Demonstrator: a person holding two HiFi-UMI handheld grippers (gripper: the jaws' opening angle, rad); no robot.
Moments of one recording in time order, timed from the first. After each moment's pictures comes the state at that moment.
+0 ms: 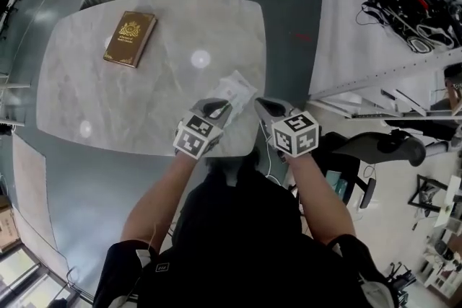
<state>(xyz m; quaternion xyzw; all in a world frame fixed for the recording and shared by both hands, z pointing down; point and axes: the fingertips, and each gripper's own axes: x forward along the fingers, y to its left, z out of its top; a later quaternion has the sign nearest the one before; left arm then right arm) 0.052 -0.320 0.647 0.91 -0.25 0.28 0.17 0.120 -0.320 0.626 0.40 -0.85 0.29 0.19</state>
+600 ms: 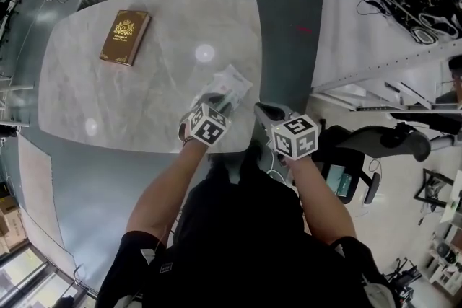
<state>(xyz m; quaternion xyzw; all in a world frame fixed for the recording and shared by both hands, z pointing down) 0.070 -0.324 0.729 0.85 -0.25 0.44 0.12 0.142 -0.295 0.651 0.39 -0.84 0.33 0.18</state>
